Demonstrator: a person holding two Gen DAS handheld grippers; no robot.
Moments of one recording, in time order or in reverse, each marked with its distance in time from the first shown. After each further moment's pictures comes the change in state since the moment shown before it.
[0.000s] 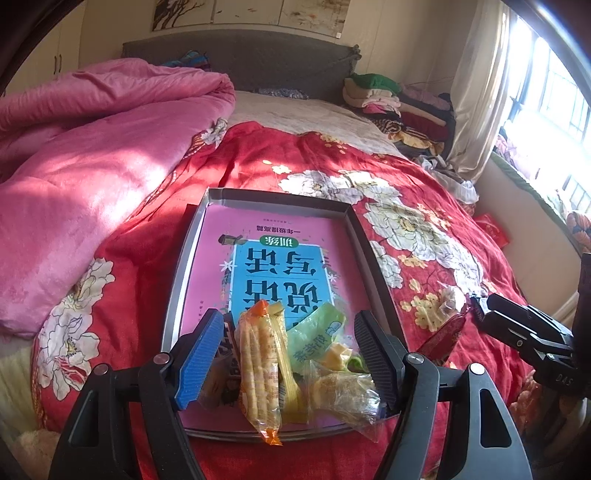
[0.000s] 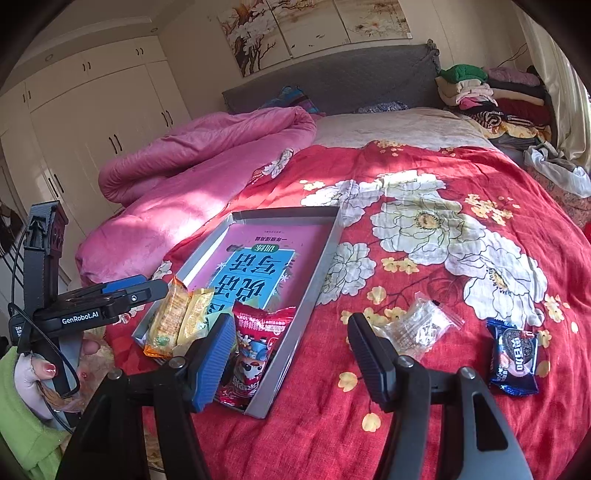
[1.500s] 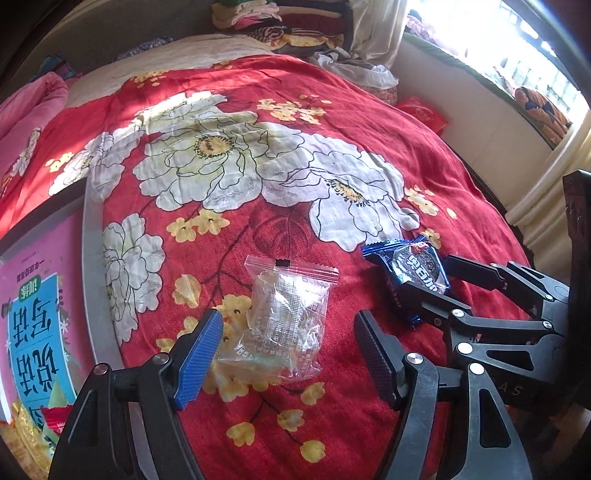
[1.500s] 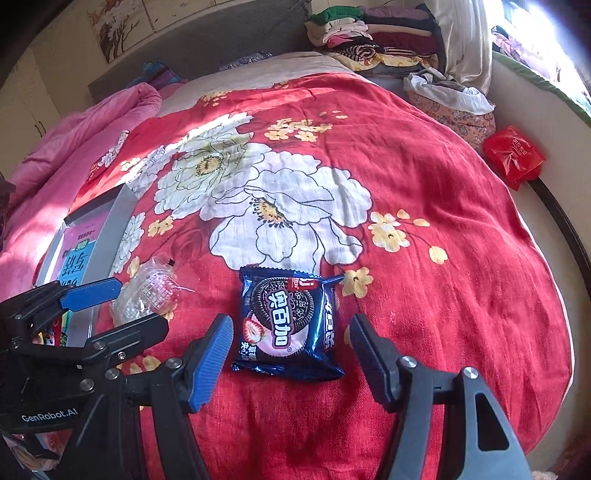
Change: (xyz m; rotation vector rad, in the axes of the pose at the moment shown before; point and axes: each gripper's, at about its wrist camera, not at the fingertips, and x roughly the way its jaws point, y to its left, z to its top) left arm 0.160 -0.227 -0.006 0.358 0.333 -0.180; right arm 0.009 -0.168 -0.029 0.270 0.219 -0.396
